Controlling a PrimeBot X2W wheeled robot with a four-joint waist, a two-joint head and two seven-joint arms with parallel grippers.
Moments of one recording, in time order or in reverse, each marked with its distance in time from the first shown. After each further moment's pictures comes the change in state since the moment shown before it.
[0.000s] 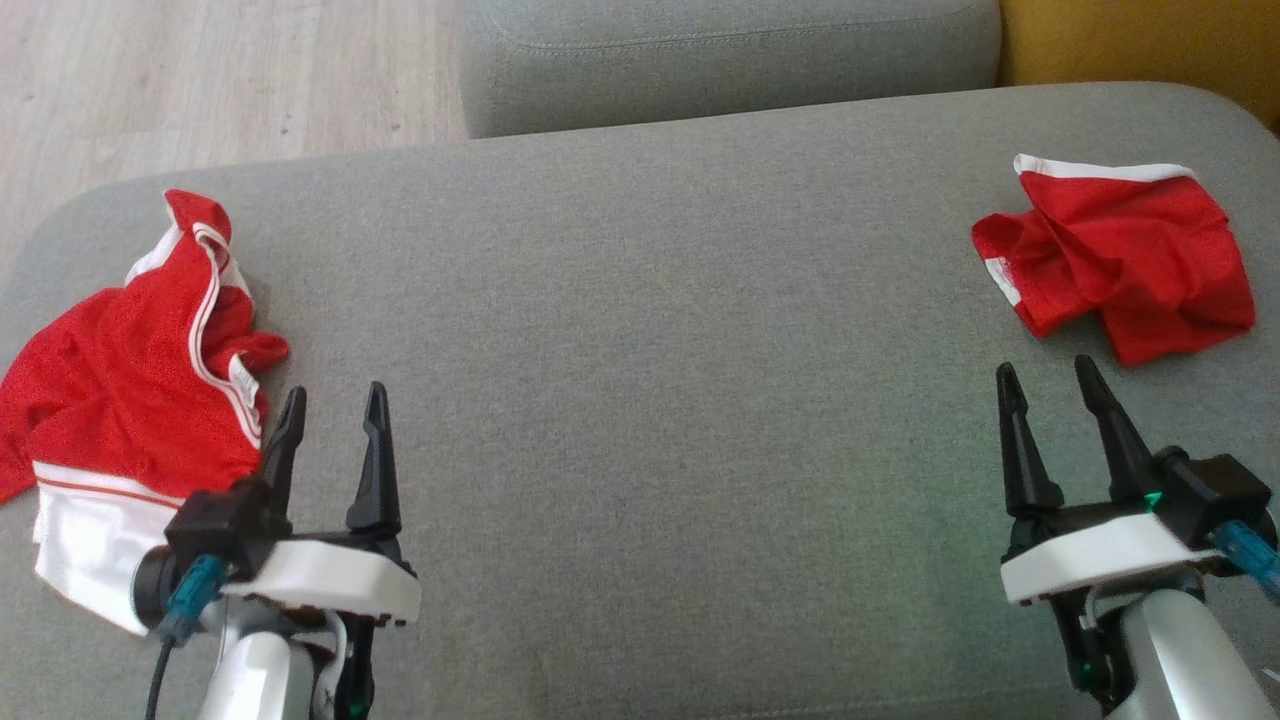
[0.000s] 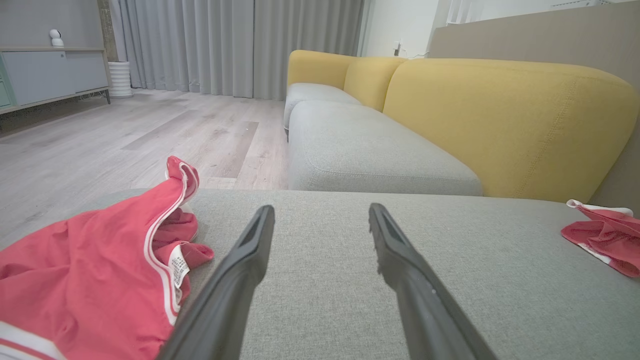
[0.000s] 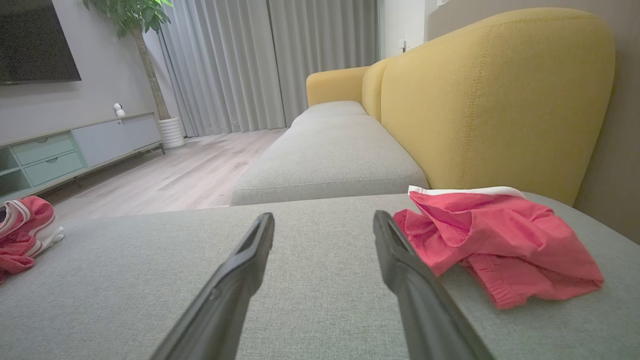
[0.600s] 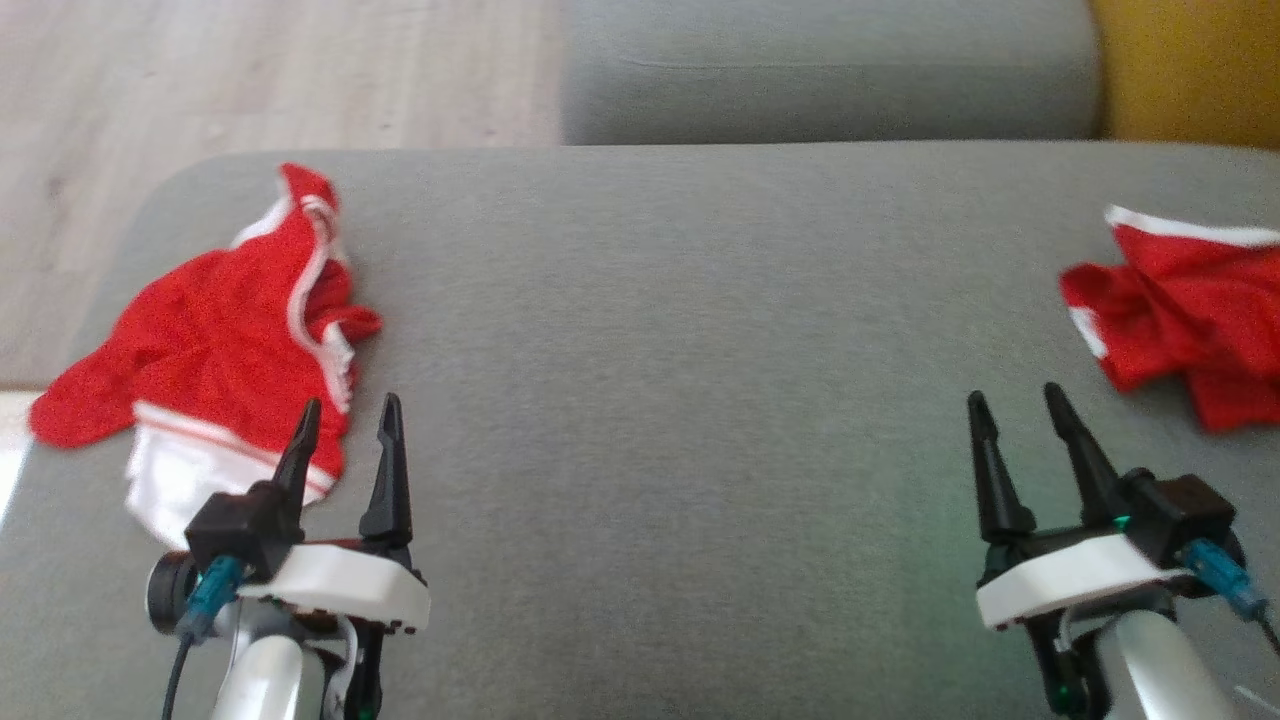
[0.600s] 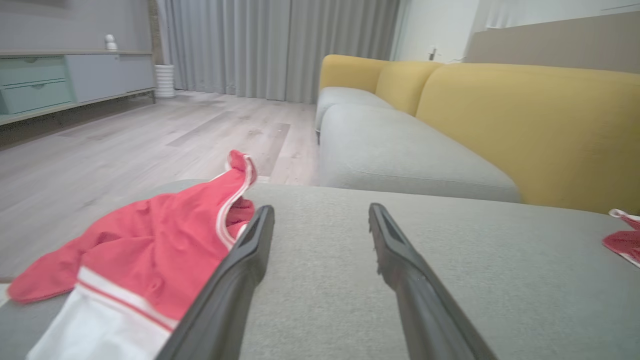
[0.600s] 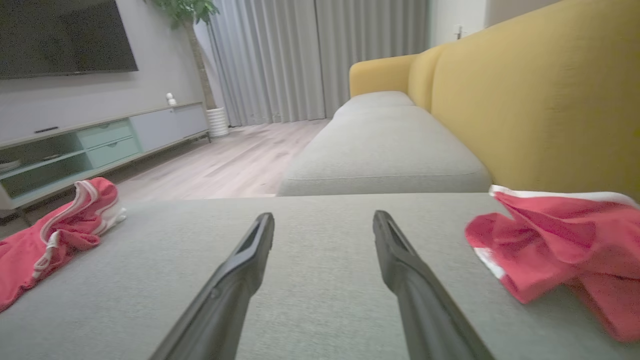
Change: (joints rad) left arm -0.004 -0.002 -0.017 0.034 0.009 0.001 0.000; right arm 0.021 0.018 0.029 0.022 0.001 0.000 0.000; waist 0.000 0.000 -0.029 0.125
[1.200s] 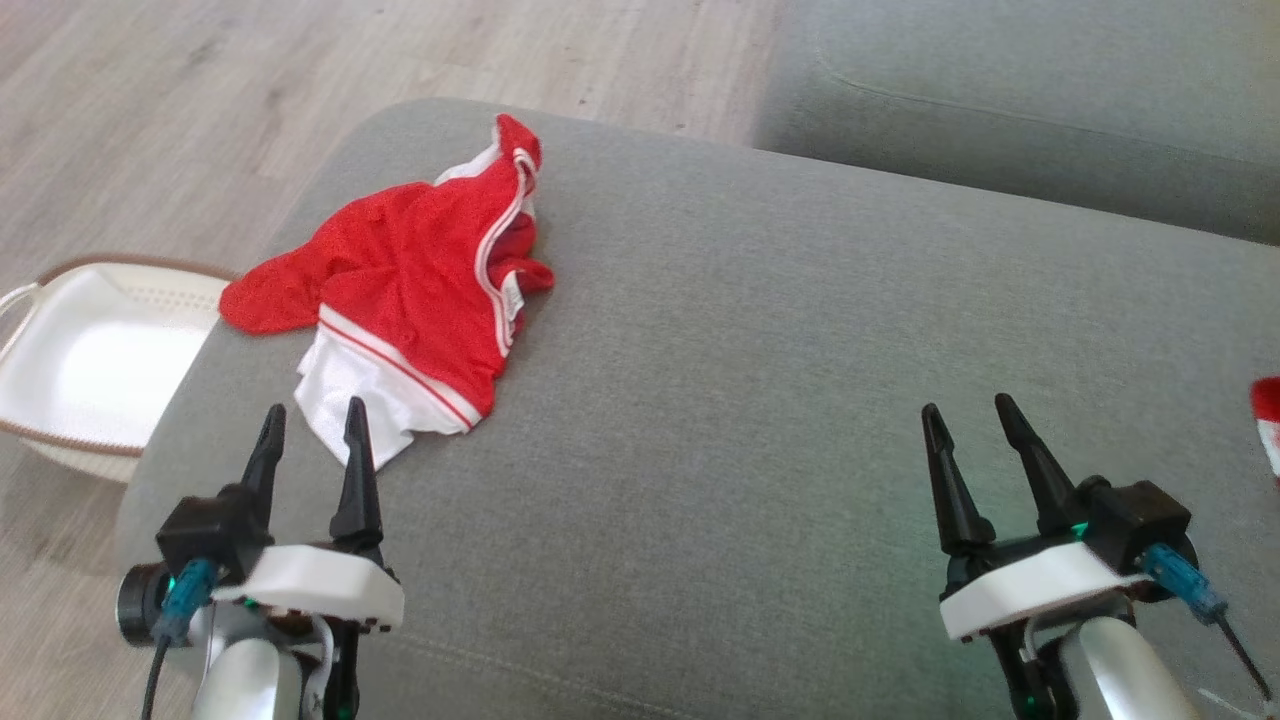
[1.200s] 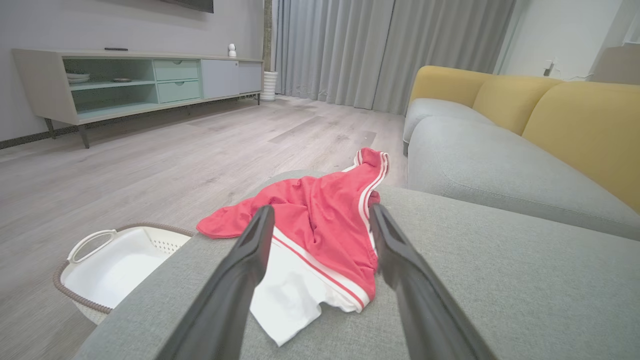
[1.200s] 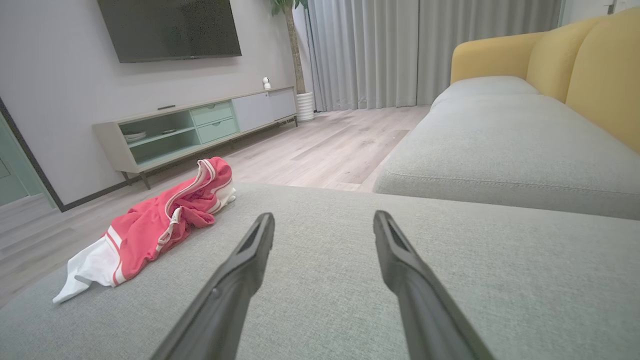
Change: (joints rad) left arm 0.000 0.000 0.053 0.019 0.019 0.008 0.000; right arm 0.000 0.024 0.062 0.010 0.018 0.000 0.000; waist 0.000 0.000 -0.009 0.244
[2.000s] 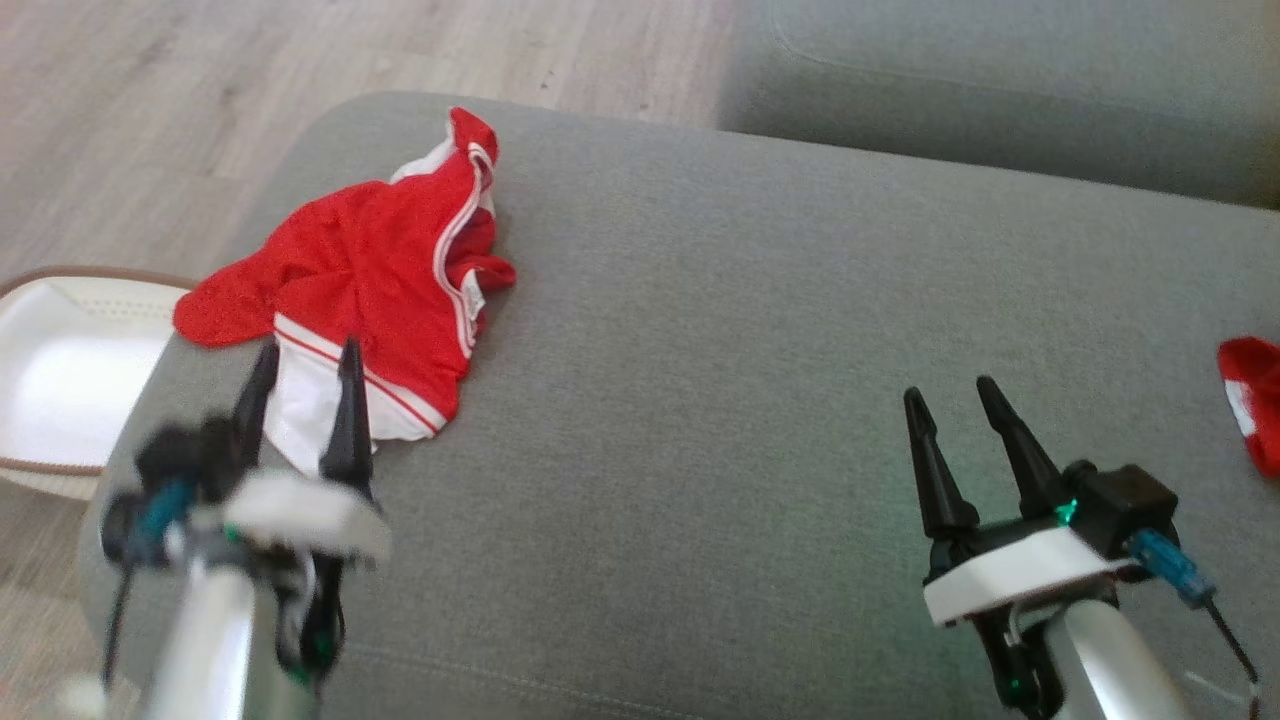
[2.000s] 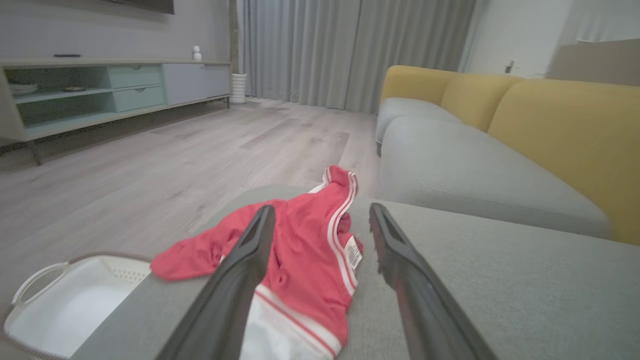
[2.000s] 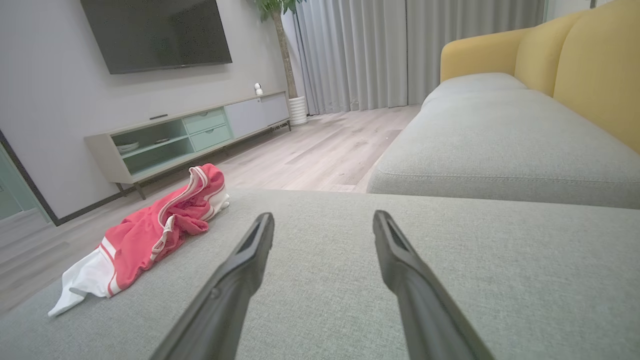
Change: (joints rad) left arm -0.065 0.016 0.010 -0.002 -0.021 -0.041 0.039; right arm -0.020 0.009 0.027 -0.007 0.019 0.000 0.000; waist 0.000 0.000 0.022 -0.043
